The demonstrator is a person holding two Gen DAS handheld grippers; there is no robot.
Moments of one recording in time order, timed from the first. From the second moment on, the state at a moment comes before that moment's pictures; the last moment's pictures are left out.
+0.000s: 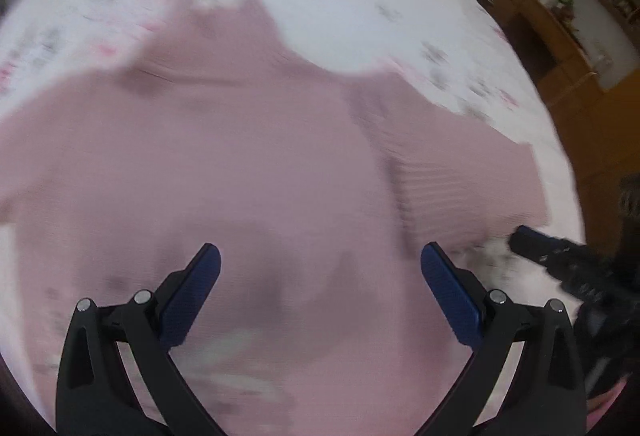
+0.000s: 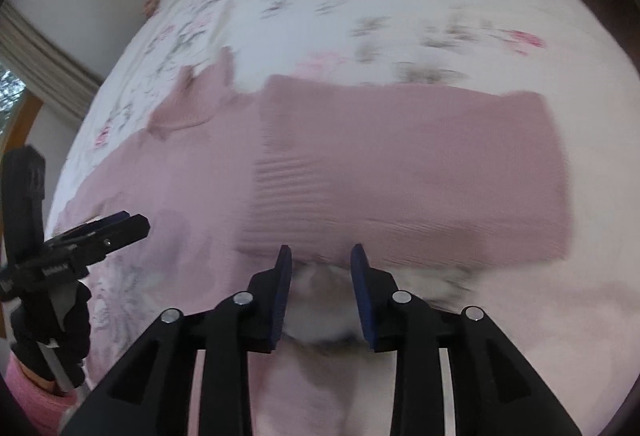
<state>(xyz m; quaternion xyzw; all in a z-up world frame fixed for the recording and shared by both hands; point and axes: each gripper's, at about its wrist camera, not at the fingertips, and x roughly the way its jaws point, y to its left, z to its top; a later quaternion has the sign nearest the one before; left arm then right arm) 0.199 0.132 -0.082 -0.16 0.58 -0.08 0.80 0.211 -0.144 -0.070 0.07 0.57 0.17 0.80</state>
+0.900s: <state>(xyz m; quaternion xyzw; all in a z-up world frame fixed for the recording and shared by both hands) 0.216 0.135 -0.039 -0.25 0.49 -0.11 0.83 0.196 -0.226 -0.077 0.12 0.56 0.11 0.81</state>
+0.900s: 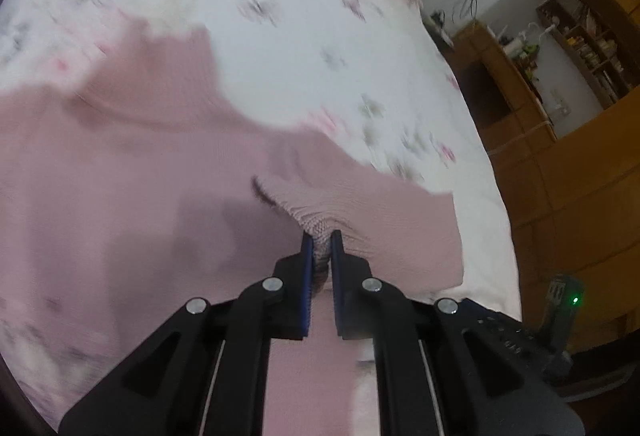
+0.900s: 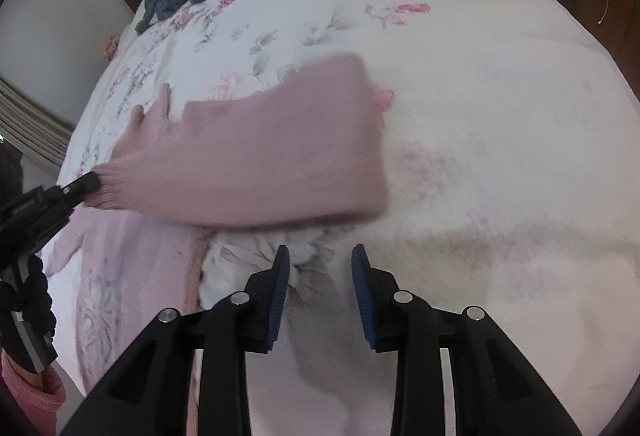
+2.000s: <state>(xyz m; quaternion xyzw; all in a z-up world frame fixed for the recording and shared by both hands) 0.202 0.365 -0.132 -0.16 0.54 0.16 0.81 0.258 -0.101 -0.131 0.10 0.62 0.13 0.77</state>
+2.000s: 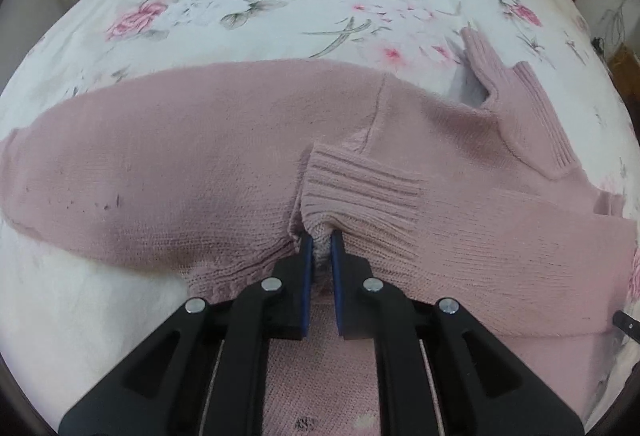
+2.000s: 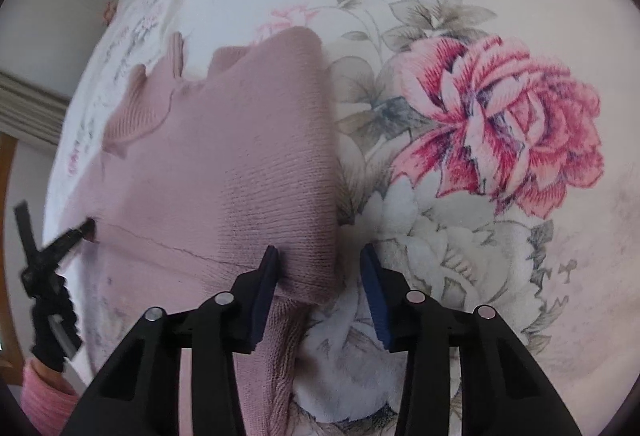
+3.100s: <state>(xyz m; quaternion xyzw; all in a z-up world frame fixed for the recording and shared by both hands) 0.115 0.458 -0.085 -0.25 0.48 0.13 0.83 0.222 0.023 -0.092 0.03 0.61 0.22 0.76</state>
